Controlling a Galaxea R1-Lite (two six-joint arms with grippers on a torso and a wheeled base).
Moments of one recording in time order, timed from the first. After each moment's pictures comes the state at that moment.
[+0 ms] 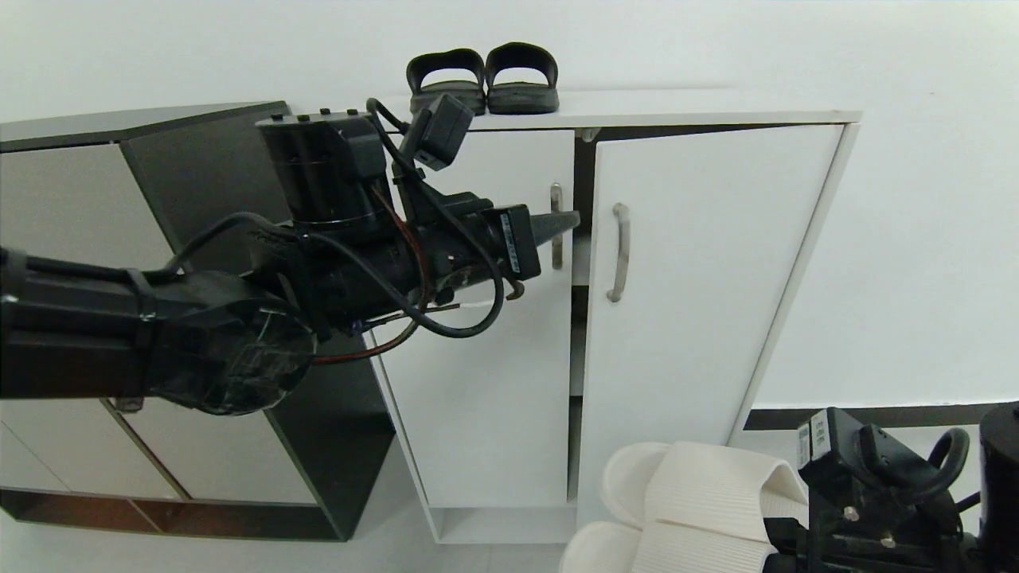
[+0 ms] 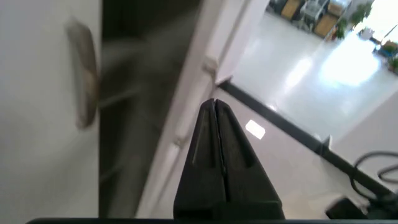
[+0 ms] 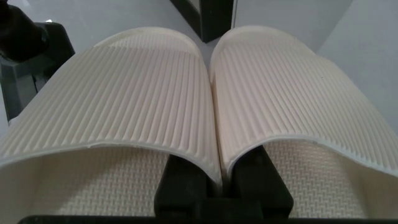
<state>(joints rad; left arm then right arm) -0.58 1.77 -1.17 -0.70 -0.39 -0.26 0.85 1.33 -0.42 -0.53 0.18 -0.06</state>
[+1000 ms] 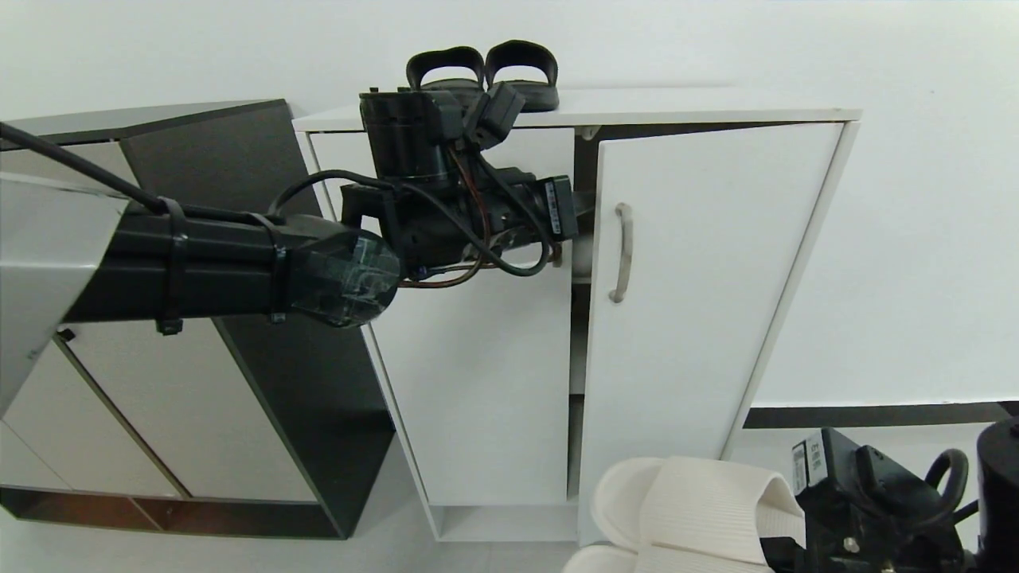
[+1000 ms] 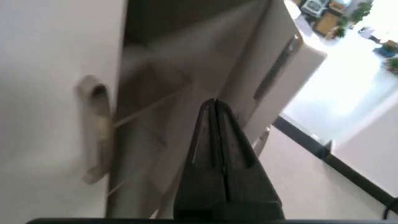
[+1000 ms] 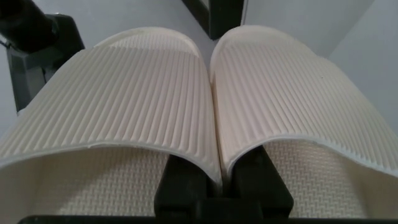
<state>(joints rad) -0.59 1.96 -1.54 -0.46 -0.42 -0.26 0.90 1.33 -0.40 -0.54 0.18 -0.06</state>
